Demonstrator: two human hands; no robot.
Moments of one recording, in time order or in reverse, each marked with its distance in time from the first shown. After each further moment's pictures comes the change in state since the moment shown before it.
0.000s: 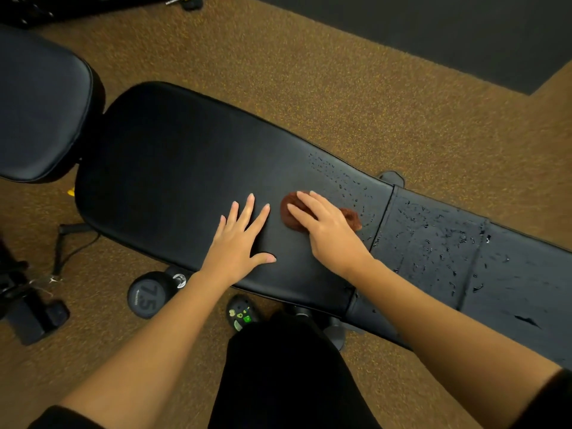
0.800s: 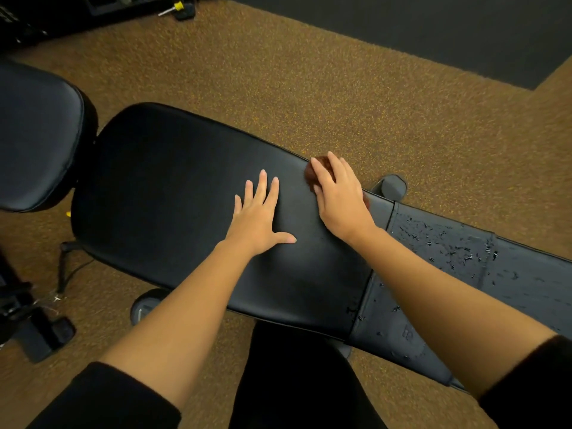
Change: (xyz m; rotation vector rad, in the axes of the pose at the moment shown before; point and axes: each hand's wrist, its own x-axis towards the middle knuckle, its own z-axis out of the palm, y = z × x) left_hand 0.073 0.029 -0.046 -0.047 -0.051 -0.046; right_hand 0.065 0.037 -0.031 0.019 0.099 0.313
